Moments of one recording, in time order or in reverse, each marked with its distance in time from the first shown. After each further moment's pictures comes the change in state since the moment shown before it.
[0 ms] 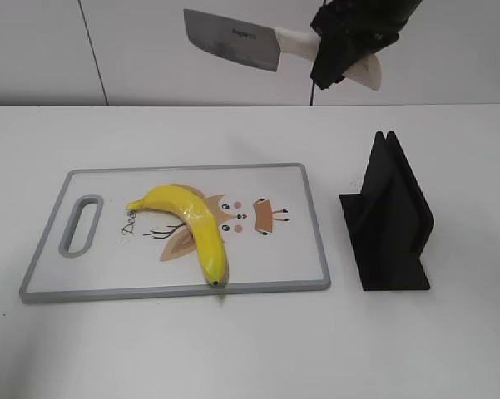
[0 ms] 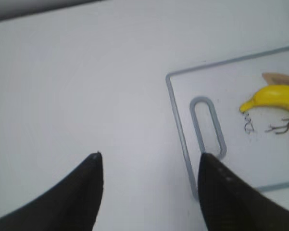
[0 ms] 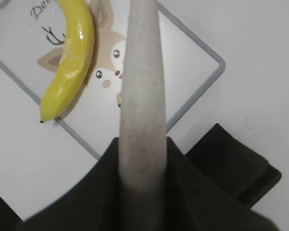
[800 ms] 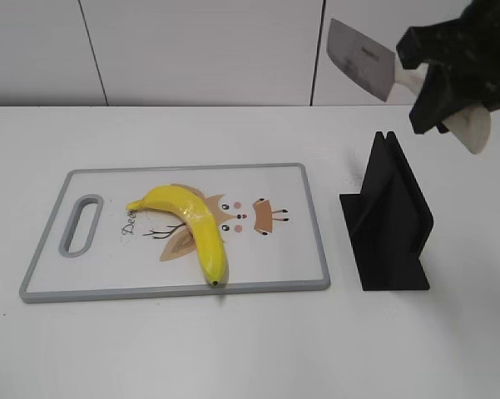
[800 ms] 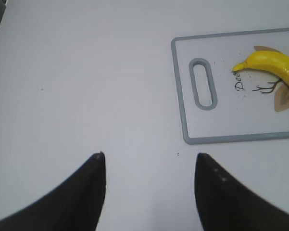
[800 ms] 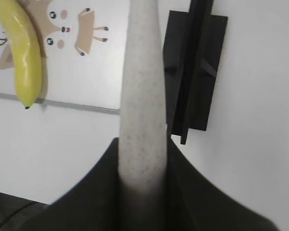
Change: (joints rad) left arm 0.037 -0.698 0.473 0.002 0.062 -0.109; right arm 0.000 -0.475 0.583 -0.180 -0.170 0.590
